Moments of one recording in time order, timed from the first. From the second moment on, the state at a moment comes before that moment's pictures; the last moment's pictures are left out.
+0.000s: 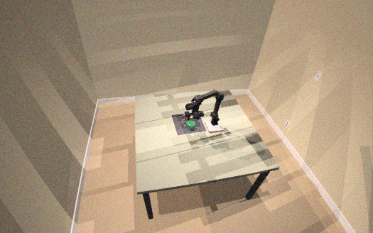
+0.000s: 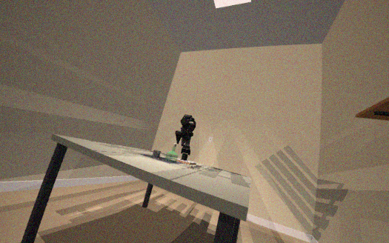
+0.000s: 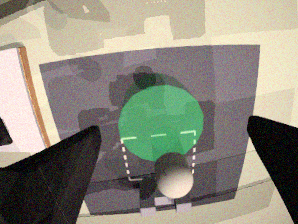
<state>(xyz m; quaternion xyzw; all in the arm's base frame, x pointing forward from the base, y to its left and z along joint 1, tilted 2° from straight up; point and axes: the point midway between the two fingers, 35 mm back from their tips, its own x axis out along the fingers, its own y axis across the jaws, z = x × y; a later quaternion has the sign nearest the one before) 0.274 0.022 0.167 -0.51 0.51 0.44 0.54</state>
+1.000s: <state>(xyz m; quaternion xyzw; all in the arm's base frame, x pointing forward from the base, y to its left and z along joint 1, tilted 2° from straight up) 0.276 -0.010 0.160 -0.48 0.53 0.46 0.52</state>
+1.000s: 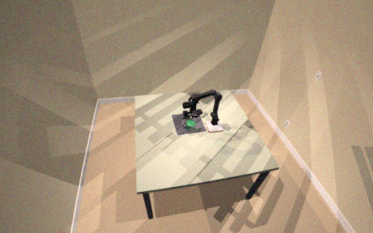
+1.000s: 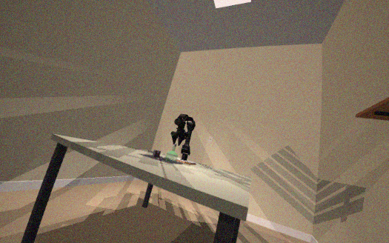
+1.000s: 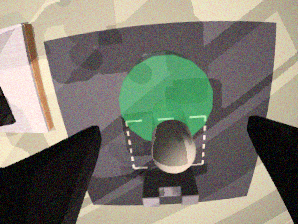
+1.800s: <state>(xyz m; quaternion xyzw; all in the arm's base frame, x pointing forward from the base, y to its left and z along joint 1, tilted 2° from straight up) 0.273 -0.024 0.161 -0.48 0.53 0.46 0.52</state>
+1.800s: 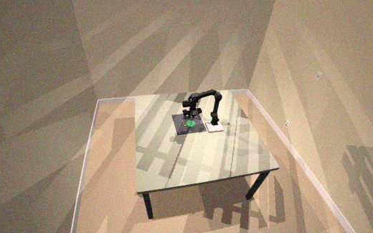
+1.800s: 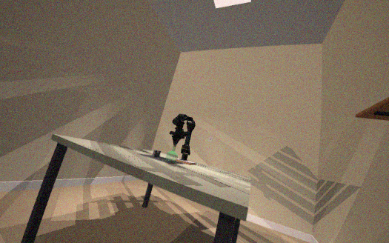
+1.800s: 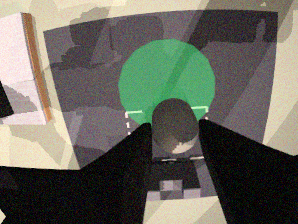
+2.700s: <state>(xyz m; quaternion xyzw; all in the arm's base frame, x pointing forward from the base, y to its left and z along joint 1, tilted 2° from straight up) 0.273 -0.028 0.162 -0.48 0.53 0.47 0.53</state>
